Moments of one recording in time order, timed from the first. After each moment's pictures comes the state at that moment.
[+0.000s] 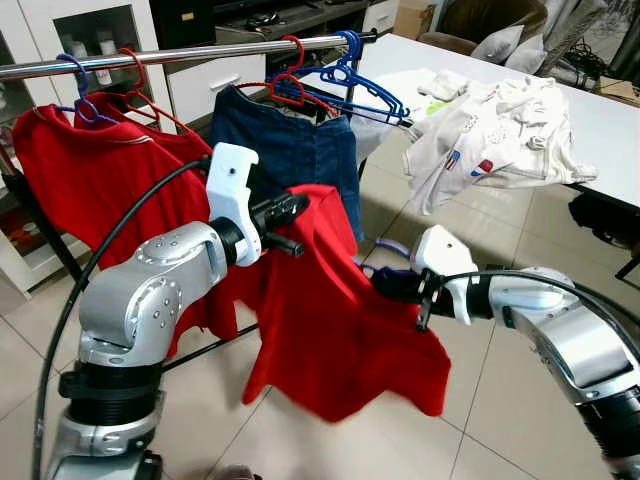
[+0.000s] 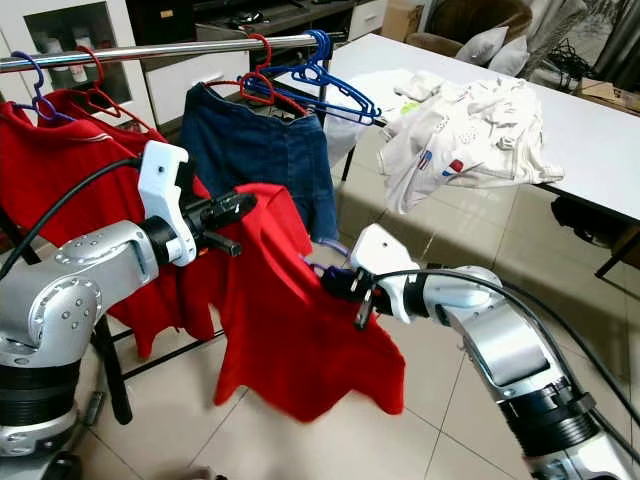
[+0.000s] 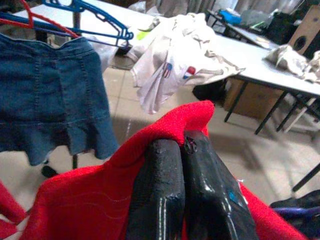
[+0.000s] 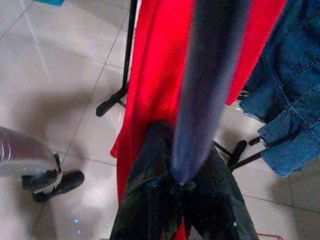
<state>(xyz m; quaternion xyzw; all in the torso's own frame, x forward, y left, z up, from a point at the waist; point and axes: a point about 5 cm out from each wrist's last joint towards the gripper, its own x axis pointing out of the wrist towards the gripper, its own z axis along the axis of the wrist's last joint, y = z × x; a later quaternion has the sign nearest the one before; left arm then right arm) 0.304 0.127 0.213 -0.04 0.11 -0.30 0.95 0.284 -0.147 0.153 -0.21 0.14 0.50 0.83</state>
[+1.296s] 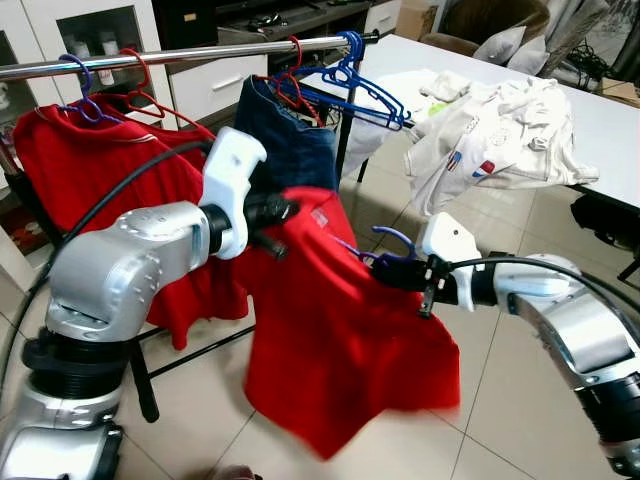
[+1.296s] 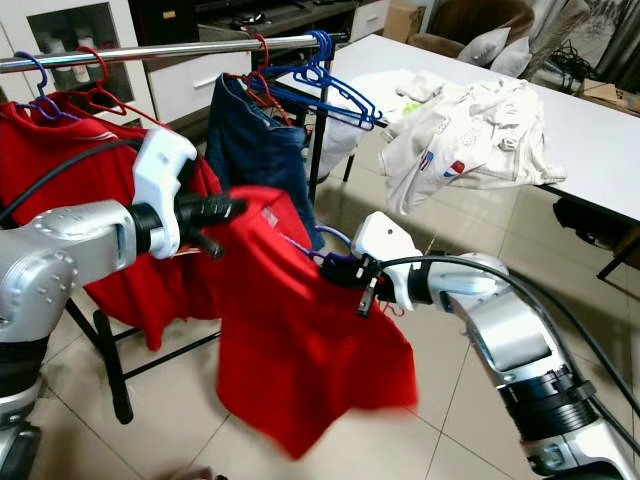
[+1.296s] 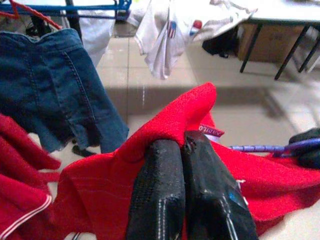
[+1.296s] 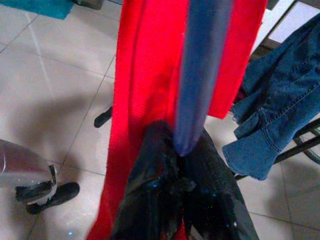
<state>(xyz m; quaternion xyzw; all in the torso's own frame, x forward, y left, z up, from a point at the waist) 0.306 0.136 0.227 0.07 0.16 -0.32 0.93 0.293 -0.148 0.163 -0.20 0.12 0.51 0.83</state>
